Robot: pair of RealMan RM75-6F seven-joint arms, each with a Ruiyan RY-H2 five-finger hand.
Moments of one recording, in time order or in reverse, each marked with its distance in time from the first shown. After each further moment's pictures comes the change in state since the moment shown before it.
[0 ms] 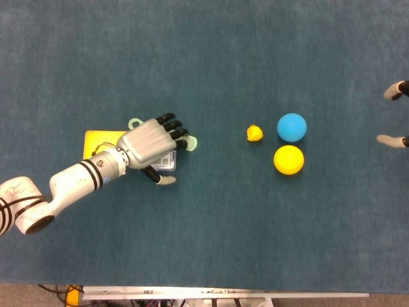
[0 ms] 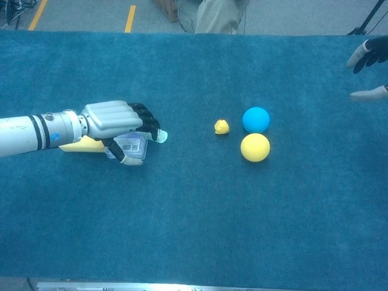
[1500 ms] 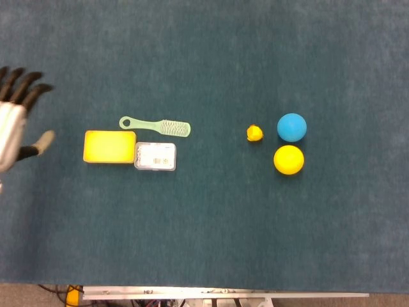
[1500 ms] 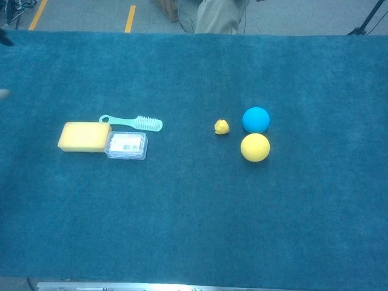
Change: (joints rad) left arm 0.538 0.335 -0.079 -0.350 -0.202 0.735 0.098; right arm -0.208 -0.020 -0.018 0.009 -0.022 0.344 -0.153
